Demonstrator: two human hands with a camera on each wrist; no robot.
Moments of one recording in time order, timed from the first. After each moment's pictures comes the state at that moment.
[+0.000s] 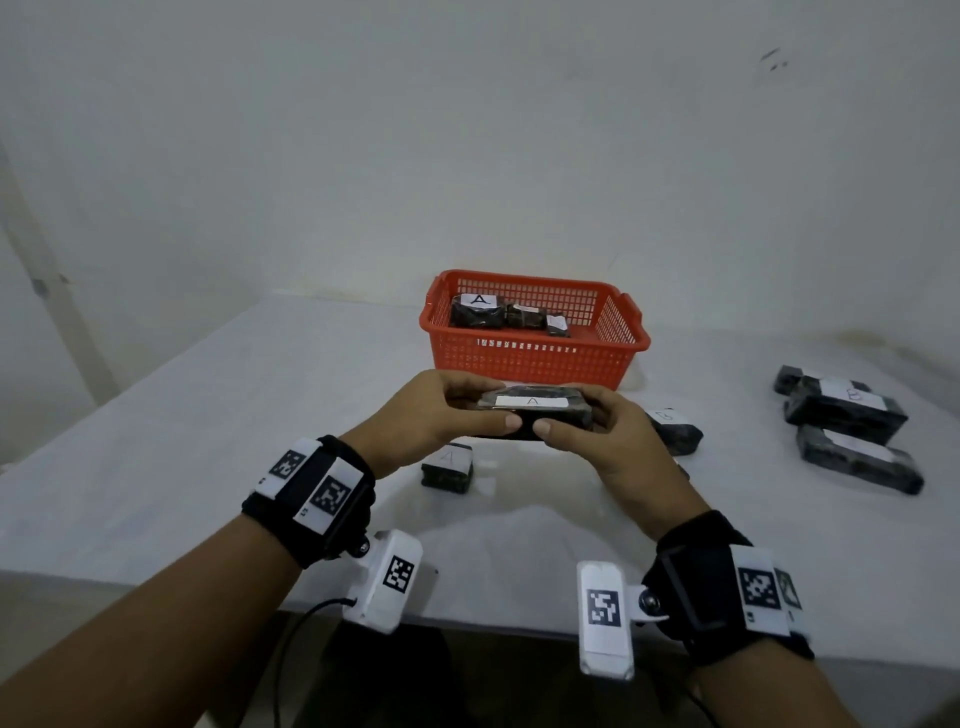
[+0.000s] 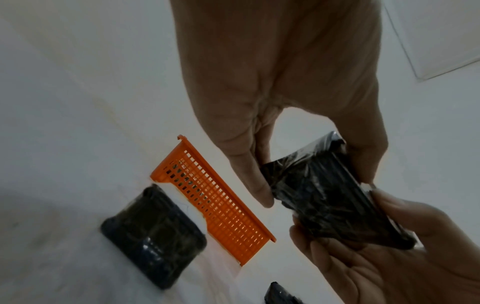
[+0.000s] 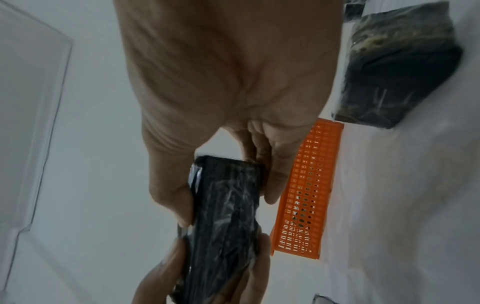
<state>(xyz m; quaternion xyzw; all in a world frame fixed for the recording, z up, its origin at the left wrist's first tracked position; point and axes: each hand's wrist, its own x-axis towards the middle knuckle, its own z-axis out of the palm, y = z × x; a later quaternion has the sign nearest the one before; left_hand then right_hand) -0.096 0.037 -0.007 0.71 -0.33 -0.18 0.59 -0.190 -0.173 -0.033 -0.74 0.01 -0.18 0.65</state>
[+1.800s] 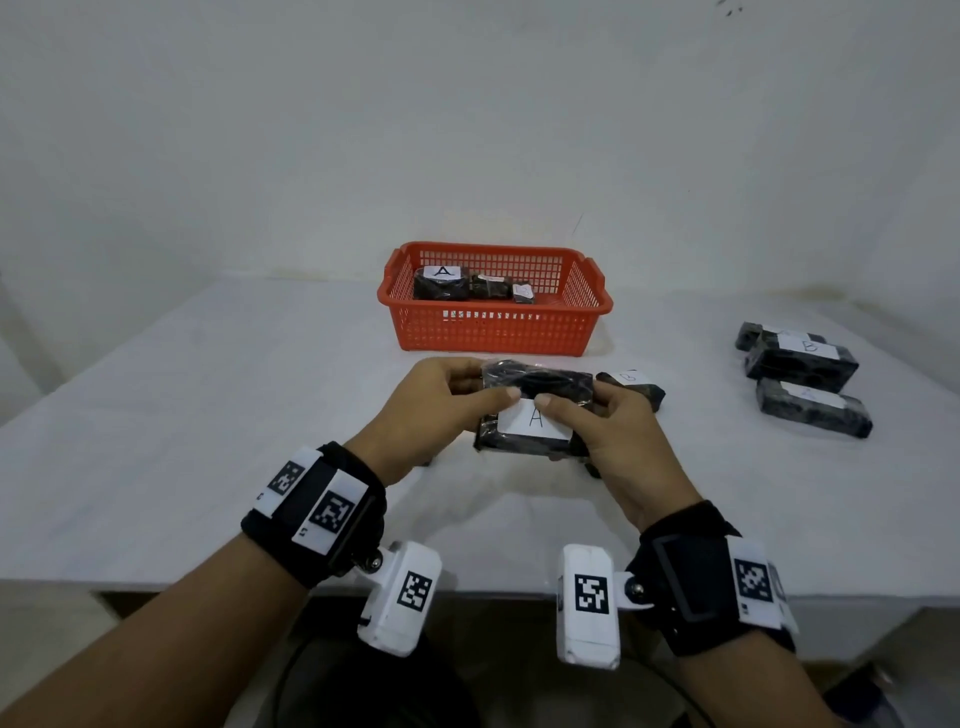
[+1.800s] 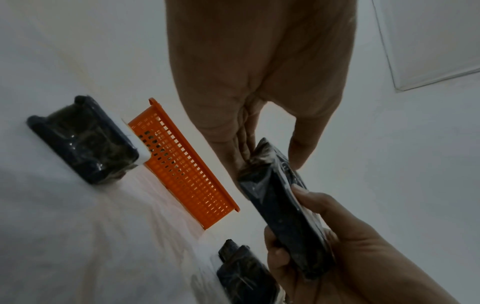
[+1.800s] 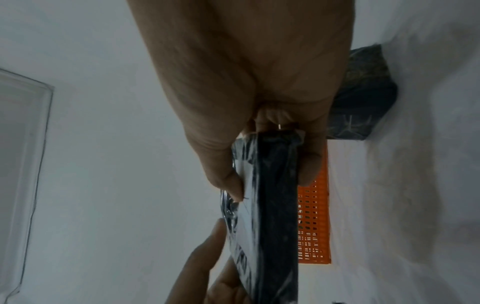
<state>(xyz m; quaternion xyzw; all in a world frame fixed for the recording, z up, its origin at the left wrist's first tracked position) -0.131 -0.004 -0.018 0.72 -0.29 -0.14 0.61 -0.216 -0.188 -0.047 -0.69 0.07 -0.19 0.70</state>
